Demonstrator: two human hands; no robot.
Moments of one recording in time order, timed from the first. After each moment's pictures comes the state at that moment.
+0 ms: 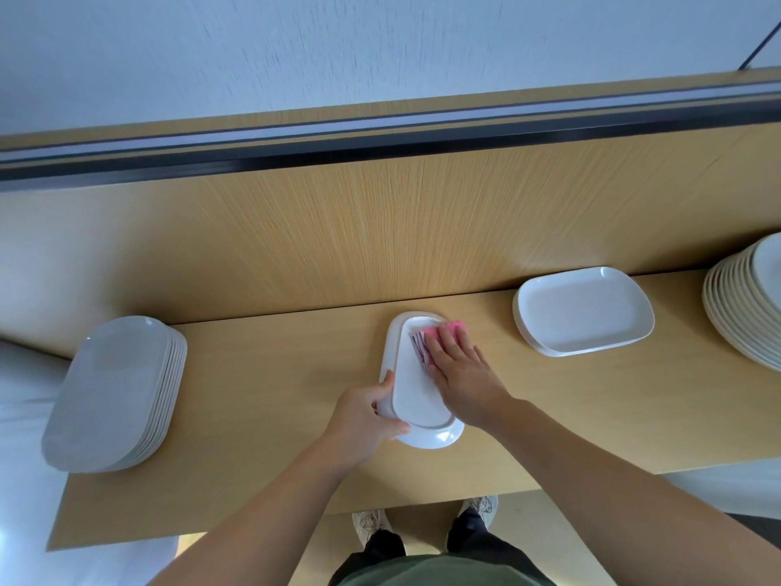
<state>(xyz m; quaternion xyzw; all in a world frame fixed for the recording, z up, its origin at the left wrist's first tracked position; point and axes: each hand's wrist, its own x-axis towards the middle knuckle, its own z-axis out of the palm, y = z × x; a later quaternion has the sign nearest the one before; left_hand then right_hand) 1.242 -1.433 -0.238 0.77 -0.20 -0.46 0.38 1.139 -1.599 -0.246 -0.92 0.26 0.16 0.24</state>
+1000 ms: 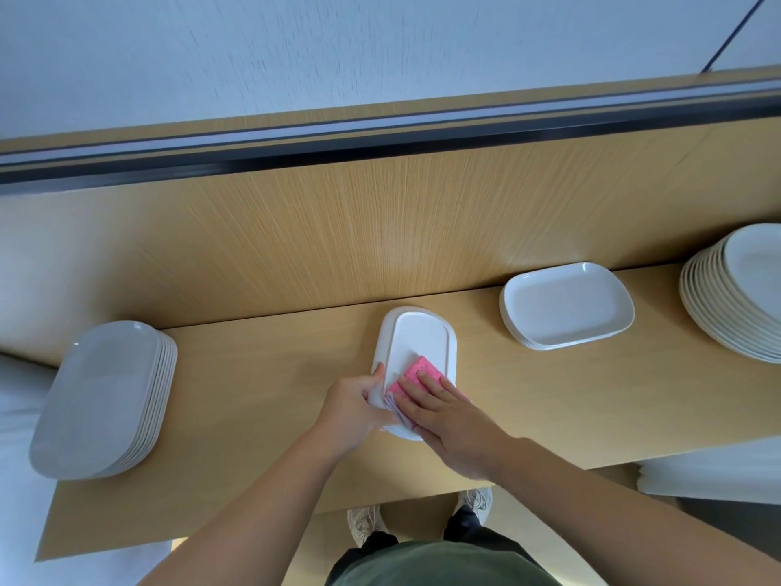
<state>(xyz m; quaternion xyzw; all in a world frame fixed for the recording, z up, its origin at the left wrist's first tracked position) 1.250 -1.439 -0.237 0.78 -0.20 -0.46 0.37 1.093 -1.566 -0.268 -0.96 0.05 0.12 0.23</state>
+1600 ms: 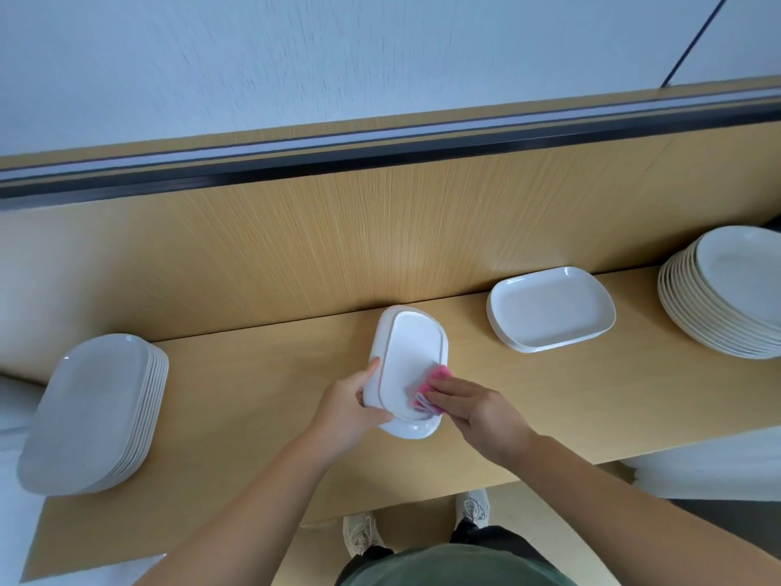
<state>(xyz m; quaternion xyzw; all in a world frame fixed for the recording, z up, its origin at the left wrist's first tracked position) 1.248 -1.441 -0.224 0.77 -0.24 -0.44 0.41 1.066 -1.595 -0.259 -0.94 0.11 -0.12 0.29</state>
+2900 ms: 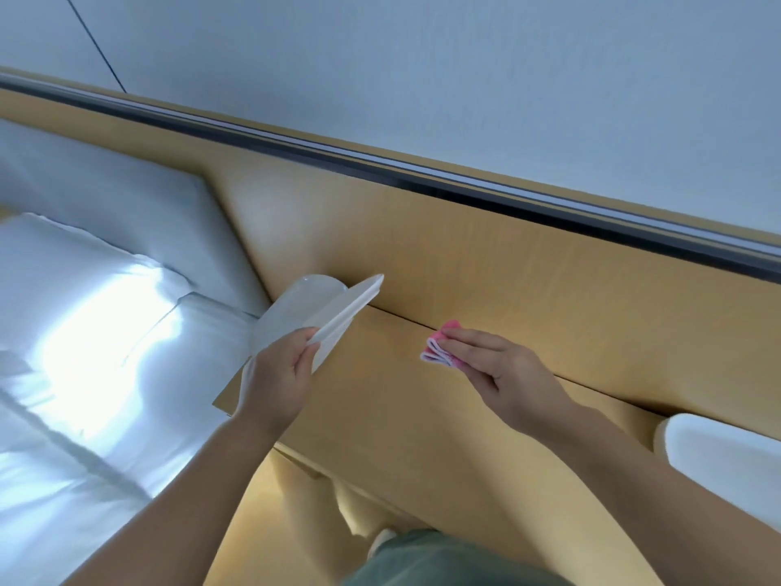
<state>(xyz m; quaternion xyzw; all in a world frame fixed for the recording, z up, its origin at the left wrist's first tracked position) 1.303 -1.236 -0.135 0.92 -0.14 0.12 0.35 1.230 -1.530 -0.133 -0.91 -0.19 -0.17 0.32</state>
